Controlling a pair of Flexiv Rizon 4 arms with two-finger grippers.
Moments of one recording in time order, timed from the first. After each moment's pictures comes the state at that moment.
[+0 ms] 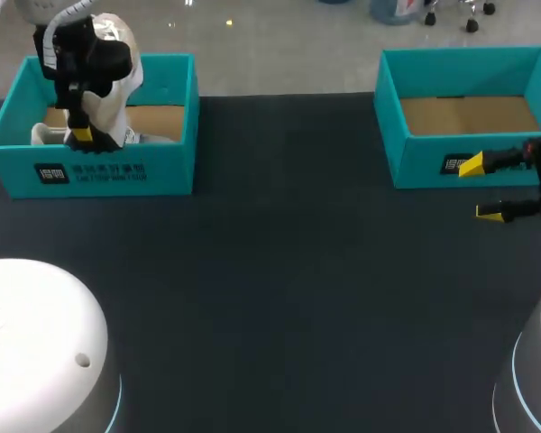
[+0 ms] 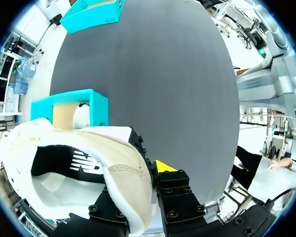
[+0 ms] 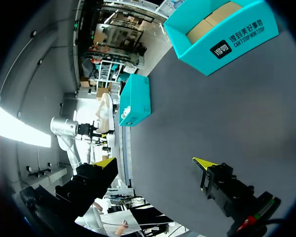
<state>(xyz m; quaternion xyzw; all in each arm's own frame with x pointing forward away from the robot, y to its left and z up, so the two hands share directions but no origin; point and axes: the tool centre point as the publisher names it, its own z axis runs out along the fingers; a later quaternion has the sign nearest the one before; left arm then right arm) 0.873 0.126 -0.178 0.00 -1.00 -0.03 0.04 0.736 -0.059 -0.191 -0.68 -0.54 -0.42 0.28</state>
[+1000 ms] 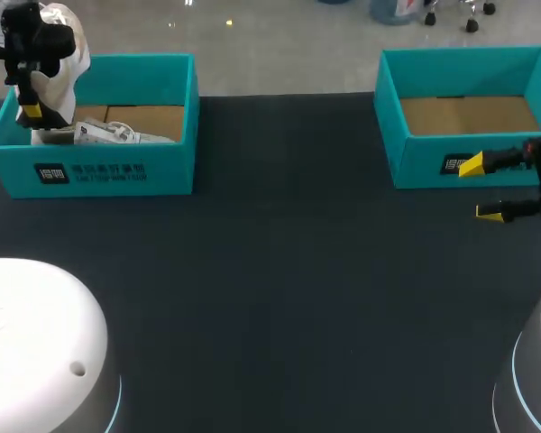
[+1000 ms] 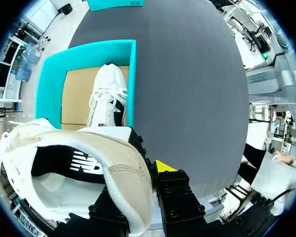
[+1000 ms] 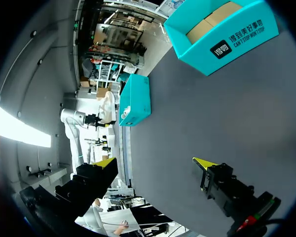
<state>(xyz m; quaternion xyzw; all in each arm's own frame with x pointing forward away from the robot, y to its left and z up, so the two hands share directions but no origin) 0.963 0.232 -0.203 0.02 -1.00 -0.04 0.04 0.736 -0.059 -0.191 -0.68 -0.54 -0.42 0.28</state>
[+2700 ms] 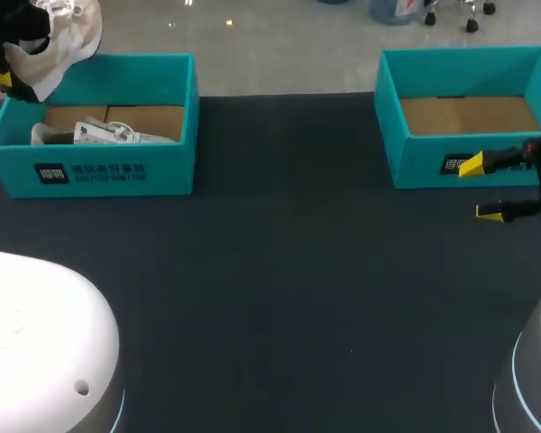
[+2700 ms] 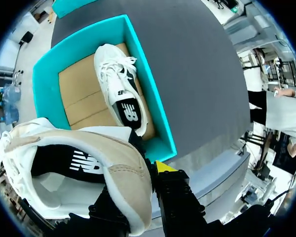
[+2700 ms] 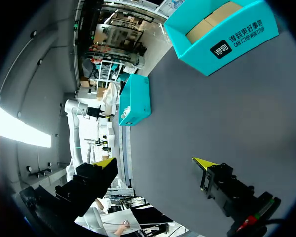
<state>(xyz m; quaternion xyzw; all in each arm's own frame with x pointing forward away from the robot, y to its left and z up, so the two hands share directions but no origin) 1.055 0.301 -0.199 -0.19 -0.98 -0.09 0.06 0.736 -0.059 -0.191 -0.68 -0.54 -0.42 0.28</state>
